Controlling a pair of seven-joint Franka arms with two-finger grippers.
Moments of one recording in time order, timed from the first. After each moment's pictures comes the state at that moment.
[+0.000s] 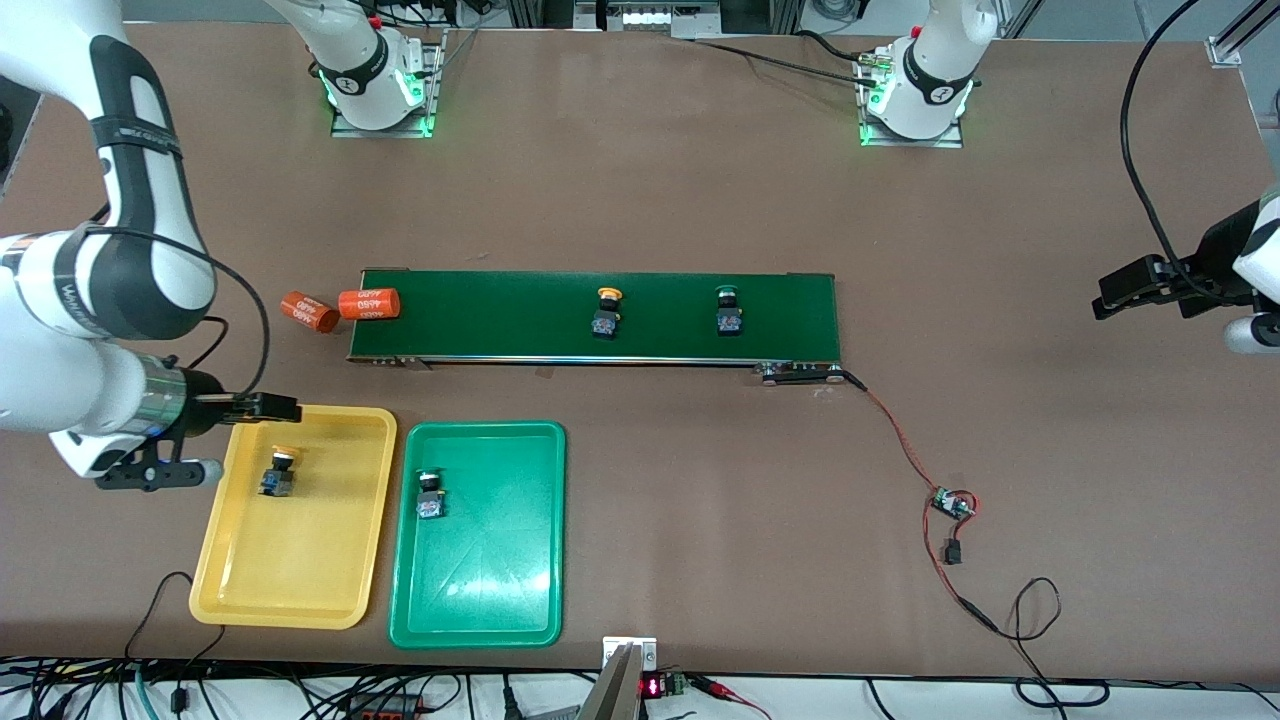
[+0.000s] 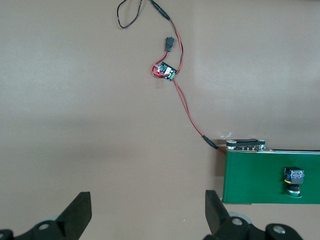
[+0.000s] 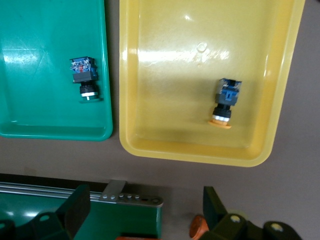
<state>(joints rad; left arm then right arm) 0.00 0.18 0.02 -1.41 -0.04 1.57 -0.03 -0.03 0.57 0.10 -1.34 0.05 1.79 0.05</state>
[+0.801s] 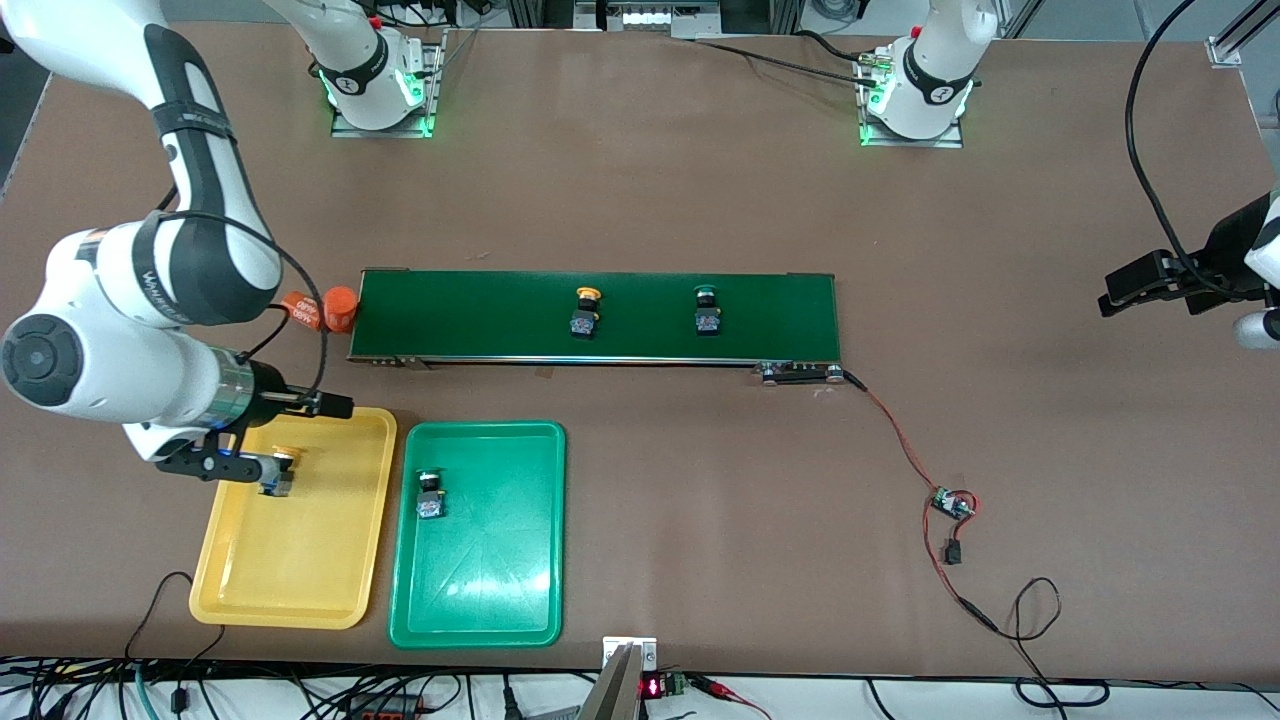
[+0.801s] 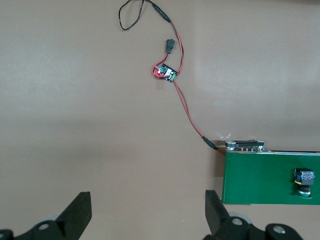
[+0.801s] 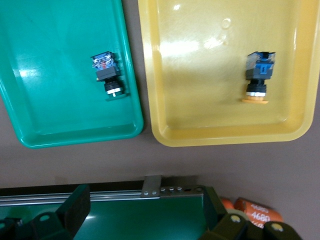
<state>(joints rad) 0.00 0.17 0.02 -1.40 -0.04 1.57 -0.03 0.06 0.56 0.11 -1.36 0.05 1.79 0.28</state>
